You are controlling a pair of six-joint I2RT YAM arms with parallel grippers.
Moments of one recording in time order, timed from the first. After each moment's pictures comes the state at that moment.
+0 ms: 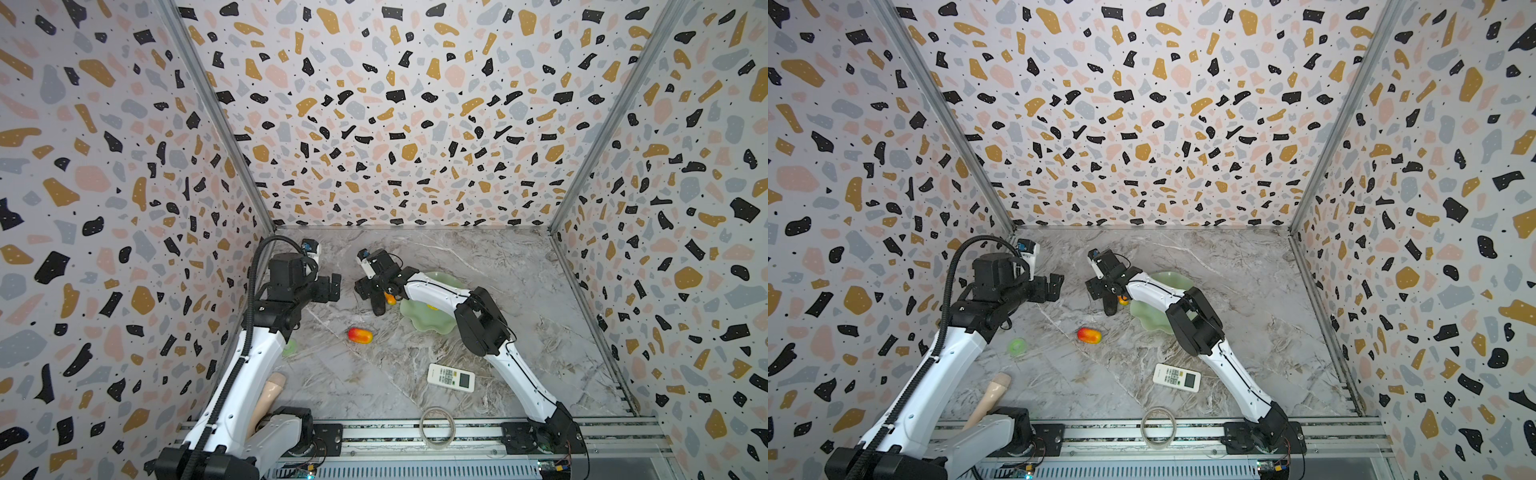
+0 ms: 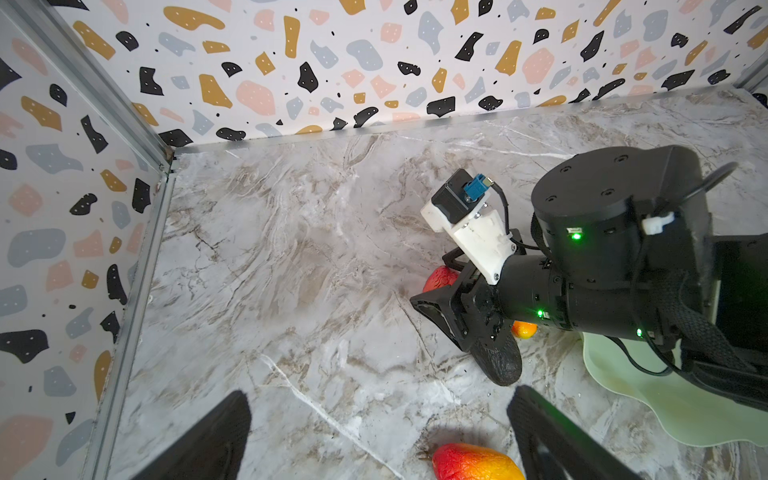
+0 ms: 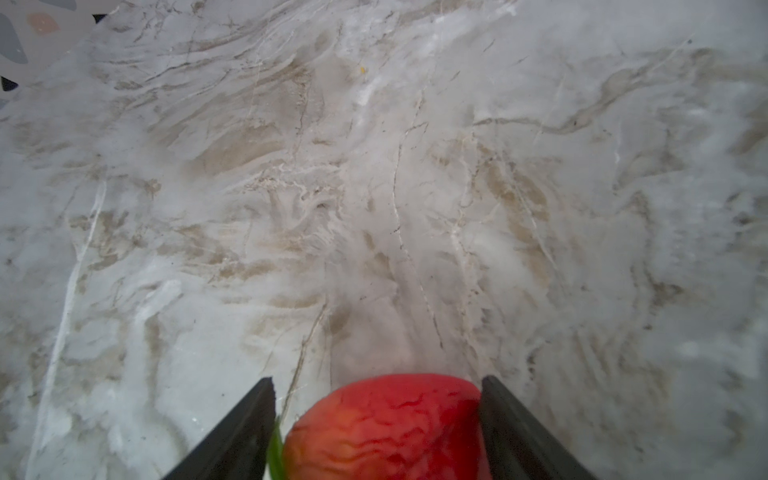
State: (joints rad) left arm -0.10 1.05 0.99 -0.54 0.07 0.04; right arm 0.84 2.55 2.15 -0.35 -0.10 0.16
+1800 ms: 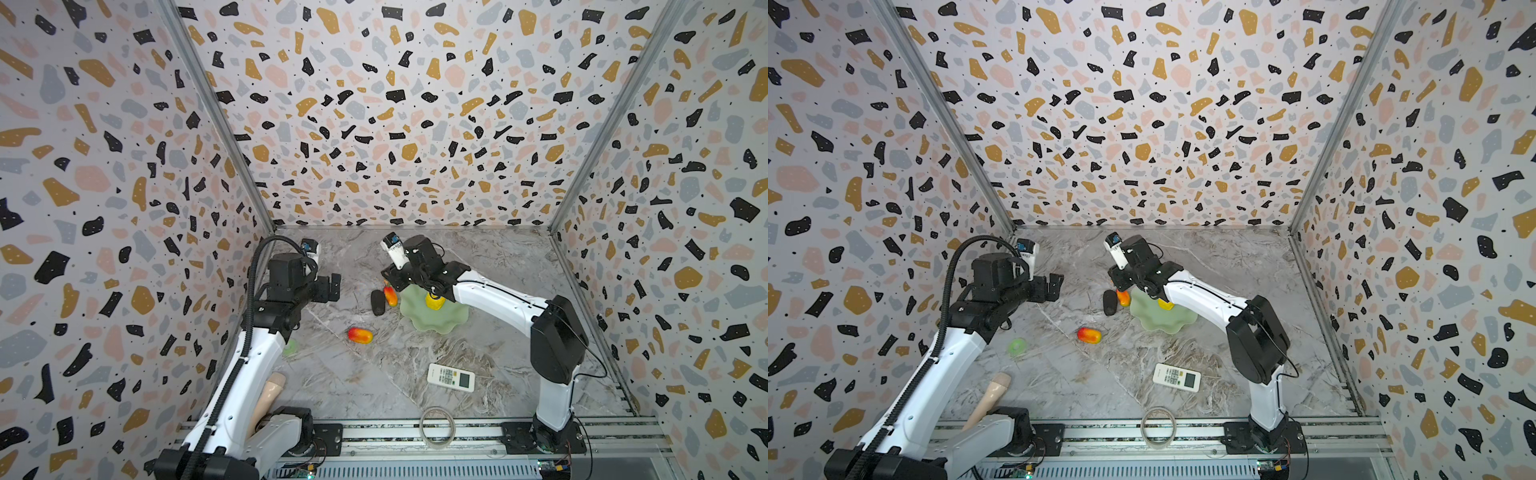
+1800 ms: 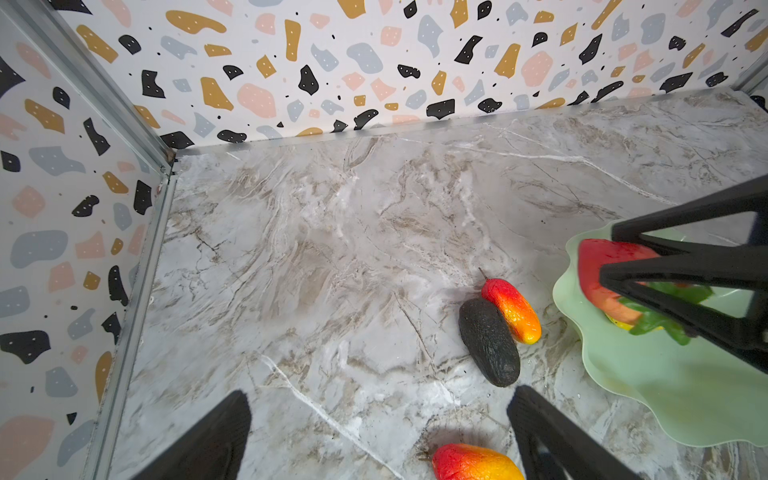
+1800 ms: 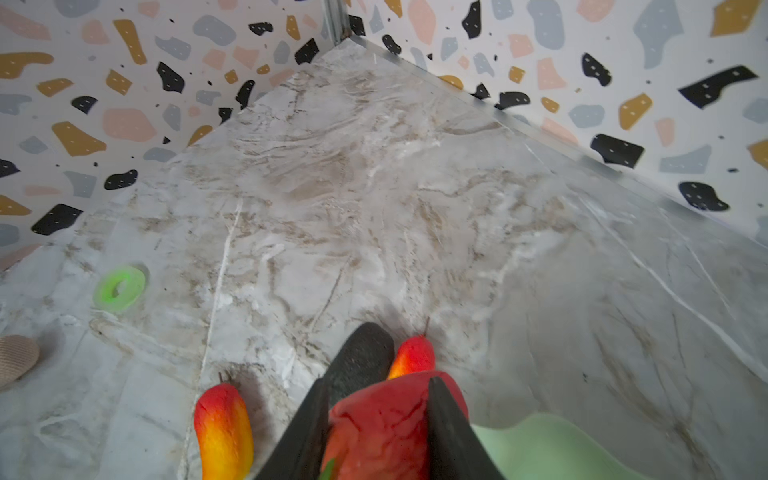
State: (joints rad) left arm -0.10 1.04 0.99 -0.54 0.07 0.04; right arm 0.79 1.87 1.53 -0.26 -0.06 0.05
